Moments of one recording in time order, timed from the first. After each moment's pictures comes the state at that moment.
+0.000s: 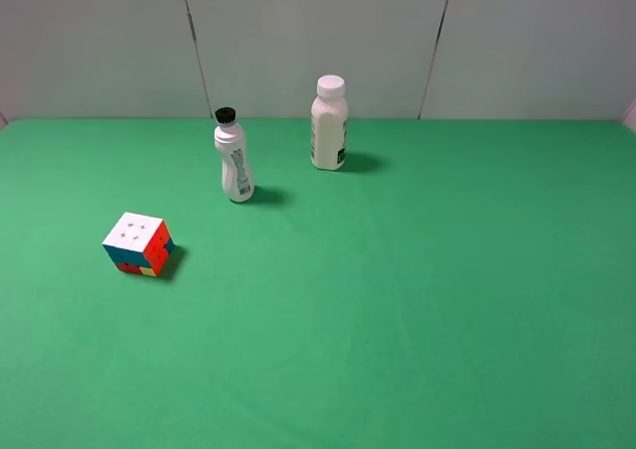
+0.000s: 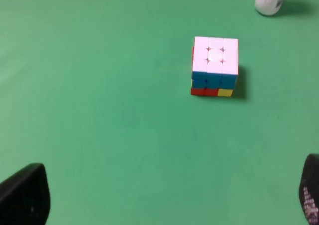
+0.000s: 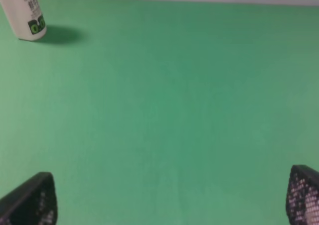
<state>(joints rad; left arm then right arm) -0.01 0.07 -0.52 -0.02 1.07 0.09 0.06 -0.01 -0.50 0.02 1.03 -0.02</state>
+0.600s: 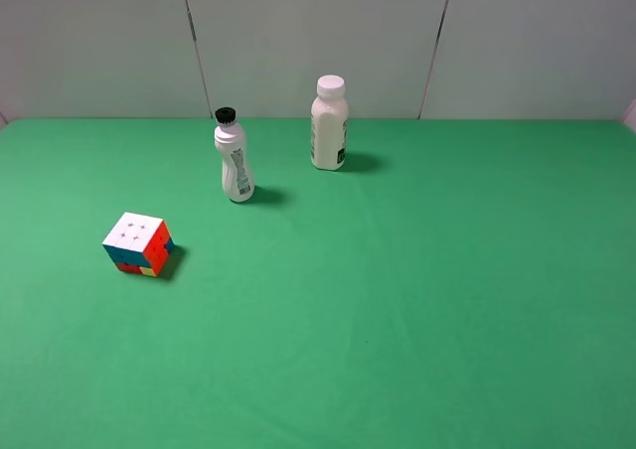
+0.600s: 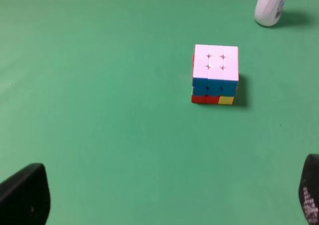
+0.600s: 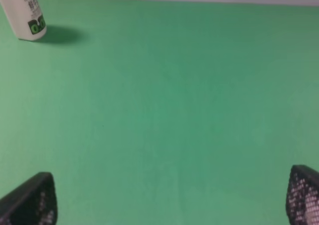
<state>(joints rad) -0.01 -0.01 -0.50 -0.02 1.06 0.09 0.06 -0.01 -0.50 0.02 1.03 -0.02</state>
